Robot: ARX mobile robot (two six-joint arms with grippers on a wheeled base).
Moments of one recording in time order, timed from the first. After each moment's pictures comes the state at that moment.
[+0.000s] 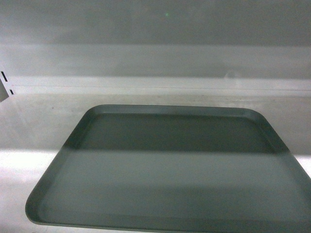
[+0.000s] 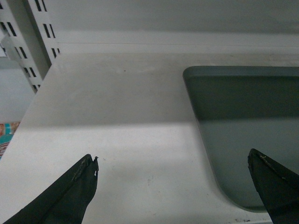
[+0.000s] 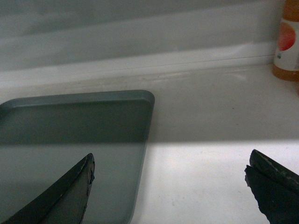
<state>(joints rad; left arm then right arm) 0.01 0.54 0.15 0.10 0.11 -0.03 0.02 0.62 0.11 0.29 -0.13 0.14</state>
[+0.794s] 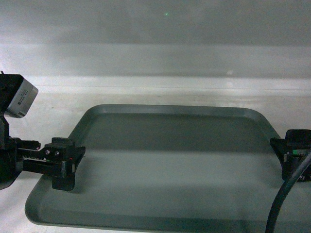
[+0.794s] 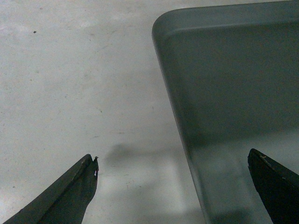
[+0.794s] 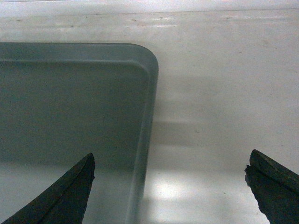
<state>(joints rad) -0.16 1.64 0.45 0.67 0.05 -0.02 0.15 1.65 0.45 0.74 0.00 0.10</state>
